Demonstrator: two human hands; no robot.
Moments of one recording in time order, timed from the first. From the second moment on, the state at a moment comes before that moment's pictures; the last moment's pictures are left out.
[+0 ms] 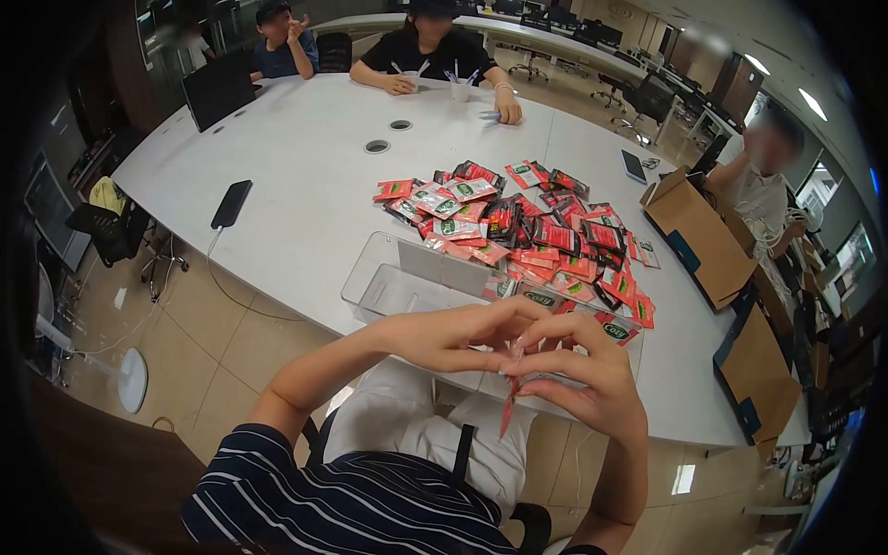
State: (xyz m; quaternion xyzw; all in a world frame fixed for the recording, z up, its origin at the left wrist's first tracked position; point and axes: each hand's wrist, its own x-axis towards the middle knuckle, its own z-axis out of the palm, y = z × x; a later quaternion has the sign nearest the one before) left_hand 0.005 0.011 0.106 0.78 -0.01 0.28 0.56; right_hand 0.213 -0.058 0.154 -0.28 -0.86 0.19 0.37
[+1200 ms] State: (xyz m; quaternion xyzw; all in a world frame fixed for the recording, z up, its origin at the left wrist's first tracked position) left_hand 0.005 -0.018 -0.013 0.82 0.30 0.48 -0.09; right_hand 0.223 0.023 0.089 -0.50 -0.83 -0.09 0.23
